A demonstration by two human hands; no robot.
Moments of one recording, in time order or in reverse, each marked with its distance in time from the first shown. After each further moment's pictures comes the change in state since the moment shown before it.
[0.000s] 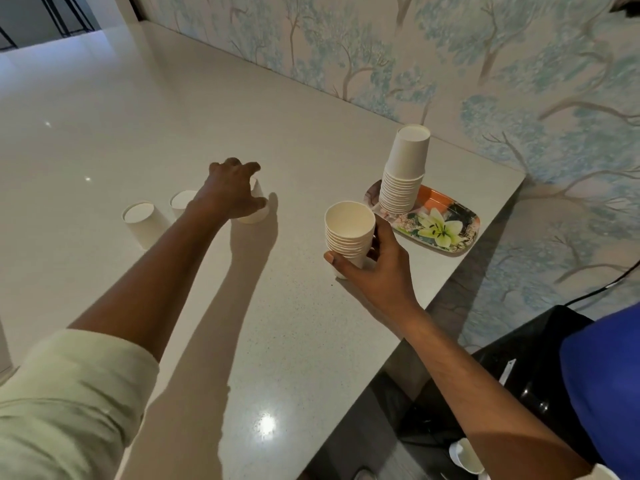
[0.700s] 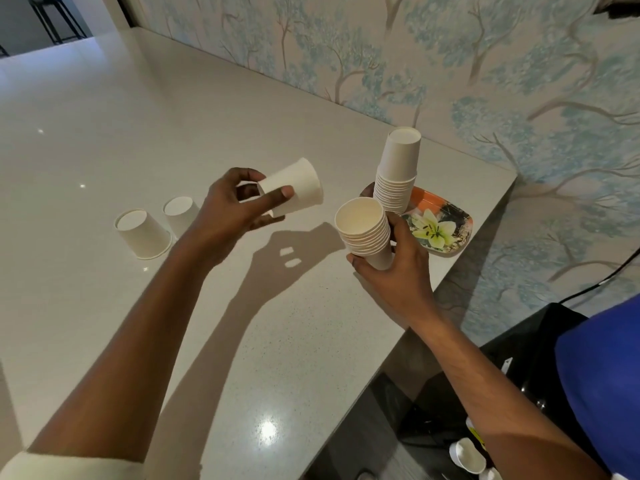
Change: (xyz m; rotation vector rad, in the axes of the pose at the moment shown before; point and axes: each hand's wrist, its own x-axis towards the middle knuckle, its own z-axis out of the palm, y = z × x) left_hand -0.094 0.061 -0.043 -1.454 -0.022 -0.148; right_hand 0.006 0.013 -0.031 -0.233 0.067 -0.099
